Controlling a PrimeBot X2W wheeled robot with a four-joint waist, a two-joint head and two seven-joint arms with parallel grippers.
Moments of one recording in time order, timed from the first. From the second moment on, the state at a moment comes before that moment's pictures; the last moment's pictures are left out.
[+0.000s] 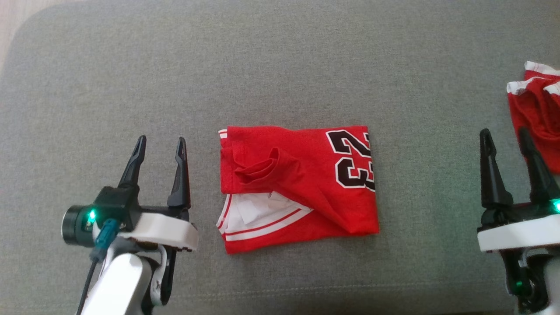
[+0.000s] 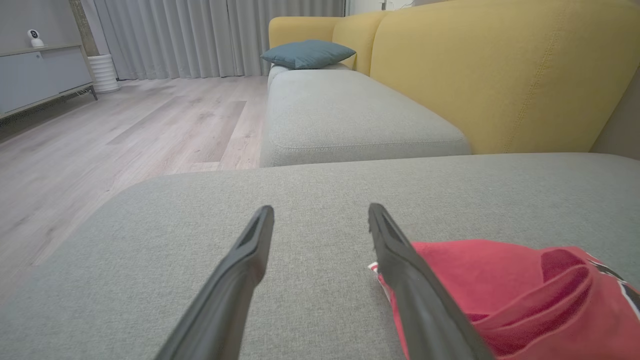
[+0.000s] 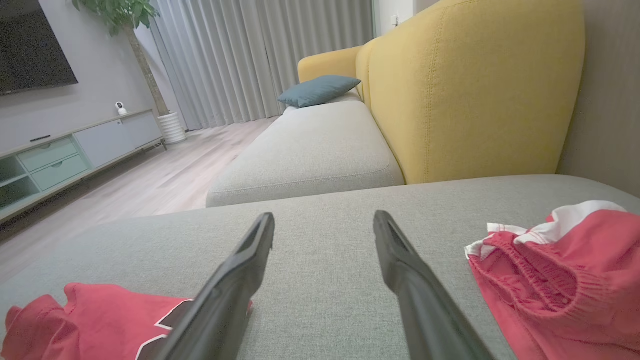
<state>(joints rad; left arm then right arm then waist) -0.17 0.27 -0.44 0.04 -0.31 0.30 -0.23 -0.01 -0.20 -0.01 -0.10 0.38 0.12 -0.06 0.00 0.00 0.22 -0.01</state>
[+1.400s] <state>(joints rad) -0.20 0.25 -0.46 0.07 -0.33 0.30 -0.24 -0.30 -0.17 0.72 0.29 0.55 0.12 -0.09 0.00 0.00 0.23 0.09</state>
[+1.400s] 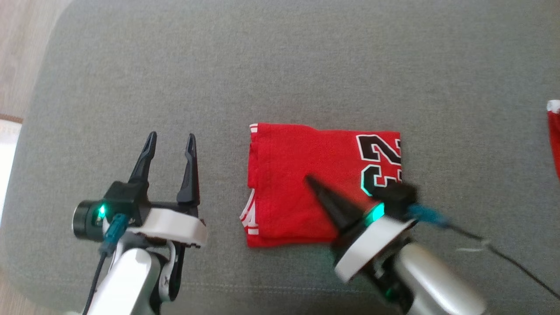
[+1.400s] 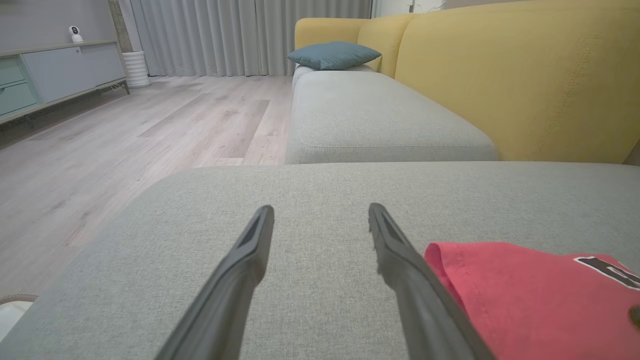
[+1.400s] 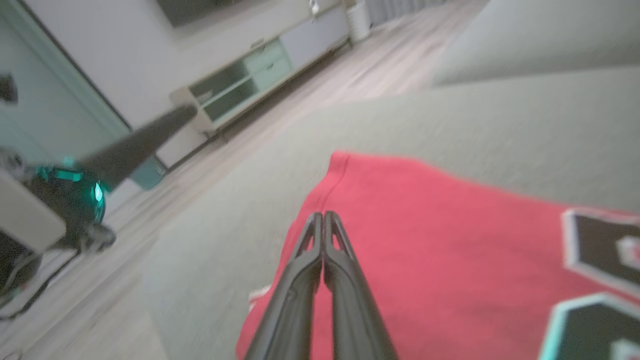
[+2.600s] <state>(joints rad) 0.03 0.33 -0.43 0.02 -0.37 0.34 -0.20 0.14 -0.12 -0.04 -0.11 0.28 0.12 0.02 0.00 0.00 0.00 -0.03</state>
